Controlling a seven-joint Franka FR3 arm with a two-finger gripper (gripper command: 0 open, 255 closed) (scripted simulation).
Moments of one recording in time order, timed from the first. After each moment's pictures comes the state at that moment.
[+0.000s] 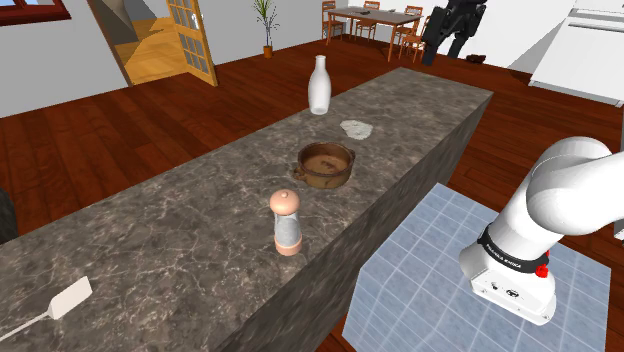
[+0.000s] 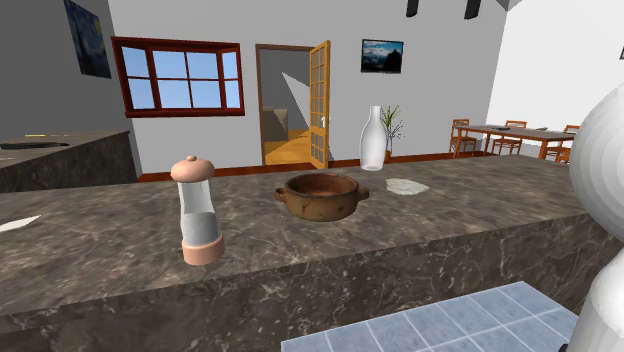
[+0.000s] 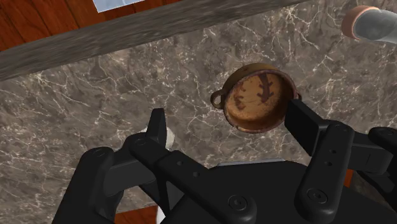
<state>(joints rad) 0.02 -0.80 -0.05 -2.26 -0.04 1.55 0.17</state>
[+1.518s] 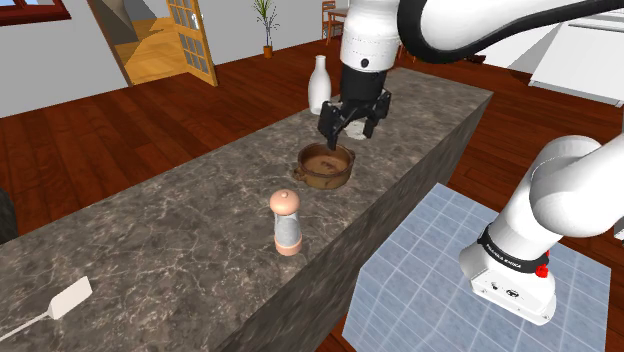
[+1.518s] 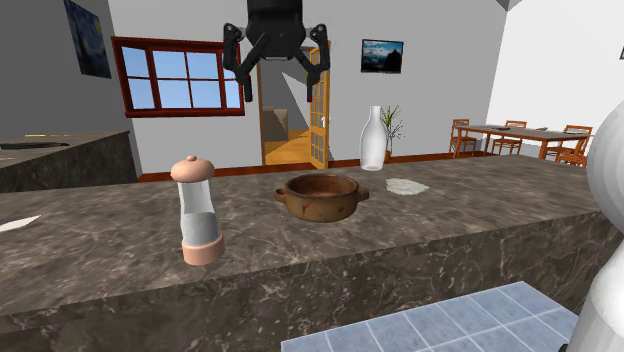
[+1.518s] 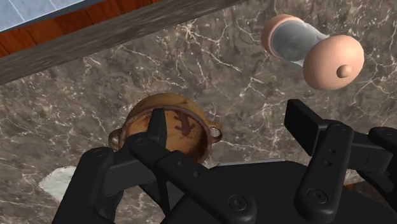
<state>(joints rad) 0.11 -0.52 0.40 -2.35 0.15 1.93 0.68</state>
